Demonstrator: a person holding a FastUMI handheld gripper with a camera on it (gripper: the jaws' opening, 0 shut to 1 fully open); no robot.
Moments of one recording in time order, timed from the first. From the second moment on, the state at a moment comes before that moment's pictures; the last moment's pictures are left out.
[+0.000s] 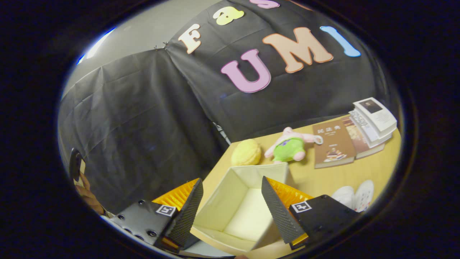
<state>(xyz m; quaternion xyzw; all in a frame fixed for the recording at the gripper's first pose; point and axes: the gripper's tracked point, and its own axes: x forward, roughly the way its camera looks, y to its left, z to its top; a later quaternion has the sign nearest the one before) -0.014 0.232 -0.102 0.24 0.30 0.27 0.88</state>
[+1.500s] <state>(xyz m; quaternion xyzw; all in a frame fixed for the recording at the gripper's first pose) -0.075 0.054 -0.310 -0.02 0.47 0.30 0.83</state>
